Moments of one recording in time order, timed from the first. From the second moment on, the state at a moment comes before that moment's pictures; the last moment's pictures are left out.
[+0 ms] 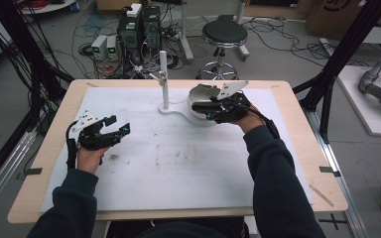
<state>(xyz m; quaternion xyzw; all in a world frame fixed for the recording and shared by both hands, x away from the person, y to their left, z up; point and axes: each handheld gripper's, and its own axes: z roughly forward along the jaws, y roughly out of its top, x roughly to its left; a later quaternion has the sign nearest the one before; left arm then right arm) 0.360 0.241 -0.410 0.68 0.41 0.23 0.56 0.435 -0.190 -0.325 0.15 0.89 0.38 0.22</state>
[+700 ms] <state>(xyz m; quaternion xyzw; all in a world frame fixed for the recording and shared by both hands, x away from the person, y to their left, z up) 0.359 0.241 -0.410 0.68 0.41 0.23 0.57 0.426 -0.191 -0.341 0.19 0.86 0.42 0.22</state>
